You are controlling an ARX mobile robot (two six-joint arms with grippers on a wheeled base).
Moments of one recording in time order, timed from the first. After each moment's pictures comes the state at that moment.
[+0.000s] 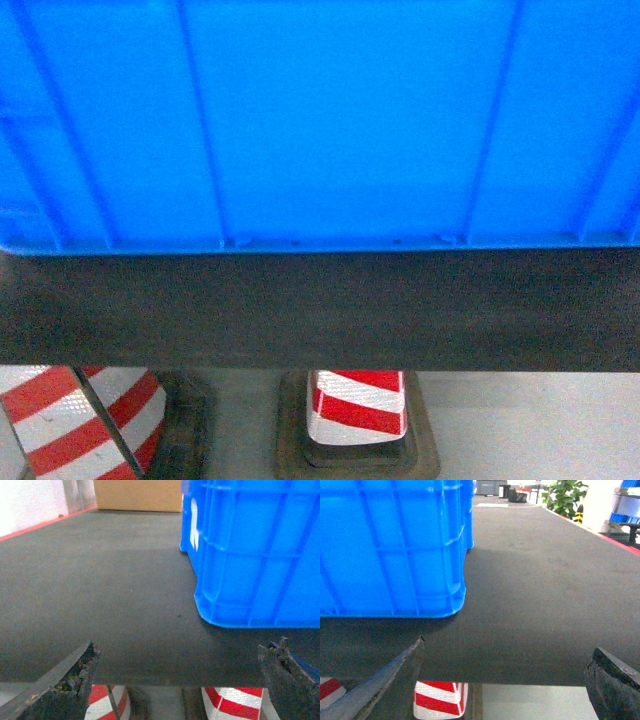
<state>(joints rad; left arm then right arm) 0.00 0.01 0.02 0.00 0.00 0.00 0.00 0.01 0.01 -0.01 0.00 0.00</state>
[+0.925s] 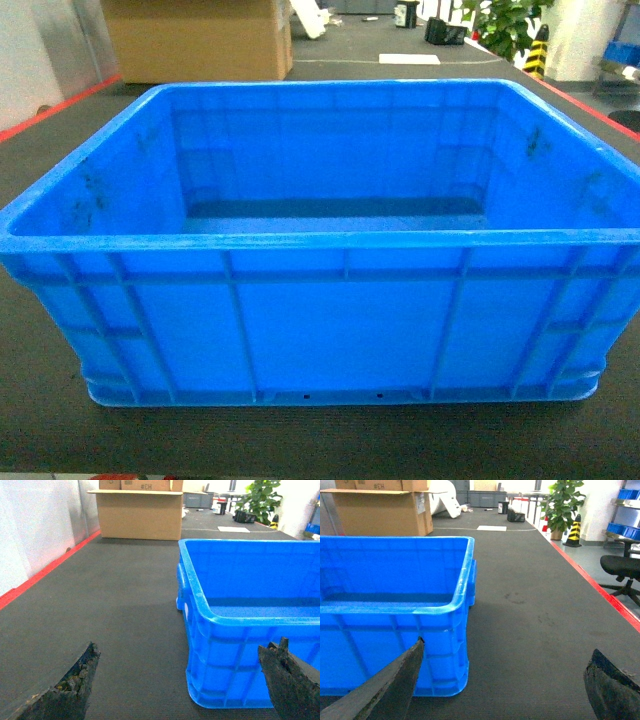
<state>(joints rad) 0.00 0.01 0.02 0.00 0.00 0.00 0.00 0.01 0.01 -0.01 0.00 0.00</state>
